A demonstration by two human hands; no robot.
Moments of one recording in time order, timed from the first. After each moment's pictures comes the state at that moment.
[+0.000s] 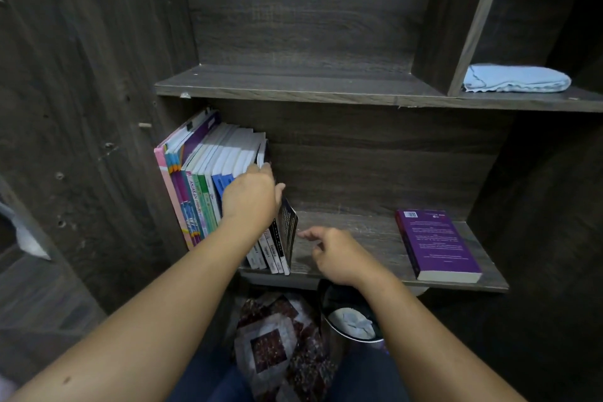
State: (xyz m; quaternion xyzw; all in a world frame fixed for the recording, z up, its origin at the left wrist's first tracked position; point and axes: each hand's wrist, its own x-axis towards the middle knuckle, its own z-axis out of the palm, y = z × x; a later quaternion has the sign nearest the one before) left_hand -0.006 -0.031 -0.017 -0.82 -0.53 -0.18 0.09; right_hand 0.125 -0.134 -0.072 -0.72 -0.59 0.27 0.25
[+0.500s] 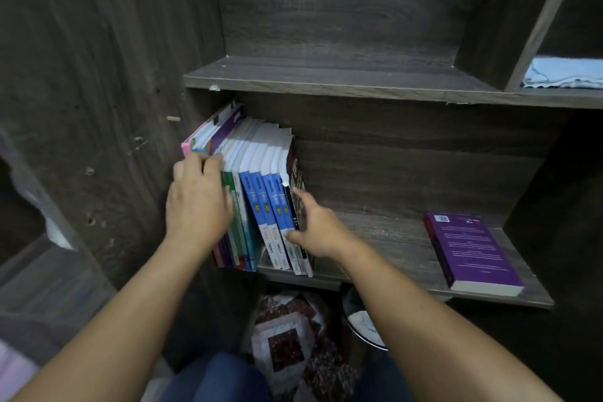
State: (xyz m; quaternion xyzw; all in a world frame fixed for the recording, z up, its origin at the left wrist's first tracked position) left_hand -0.108 -0.011 -0.024 -0.77 -0.53 -0.34 0.10; right_hand 0.084 -0.060 -0.068 -0.69 -0.61 0.28 0.27
